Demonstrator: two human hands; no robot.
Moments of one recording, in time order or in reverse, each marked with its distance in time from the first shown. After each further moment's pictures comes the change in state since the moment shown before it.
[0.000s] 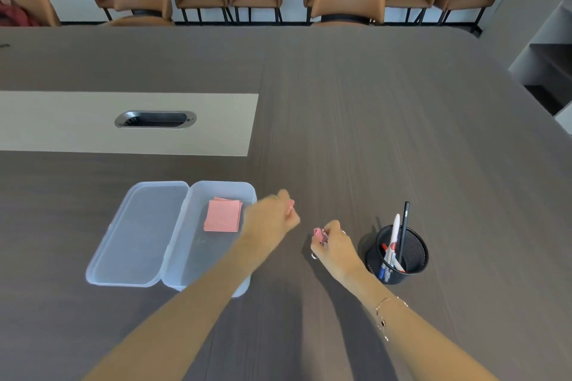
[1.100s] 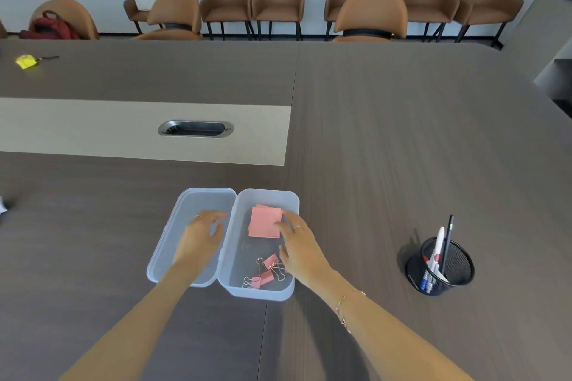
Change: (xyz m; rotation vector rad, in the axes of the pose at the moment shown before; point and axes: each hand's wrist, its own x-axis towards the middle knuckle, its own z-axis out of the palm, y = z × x) left_hand -0.050 -0.201 -0.041 -0.435 0.126 -0.312; right_hand -0.001 -0.116 0.095 -0.402 -0.035 -0.500
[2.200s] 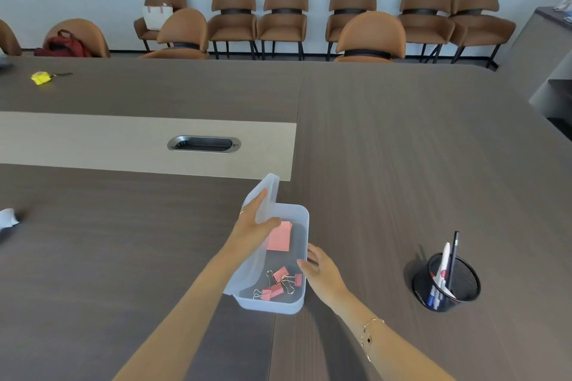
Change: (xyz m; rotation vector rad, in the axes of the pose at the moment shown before) left_hand -0.003 0.095 -0.009 -0.505 -0.308 -0.018; right_hand -0.025 -0.002 -0.007 0.863 -0.019 0.534
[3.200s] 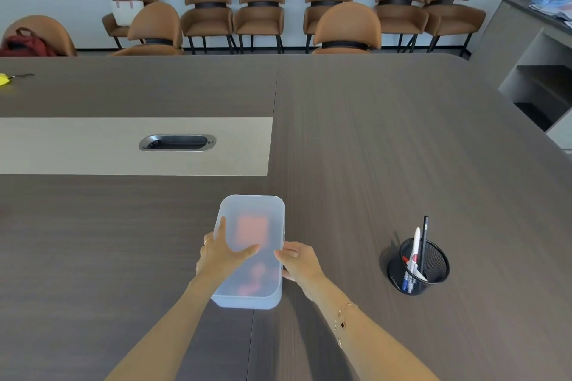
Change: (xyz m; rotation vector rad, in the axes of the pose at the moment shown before) left_hand 0.006 -0.070 0.023 0.524 0.115 -0.335; right_hand 0.009 -0.001 -0.009 0.265 0.047 0.161
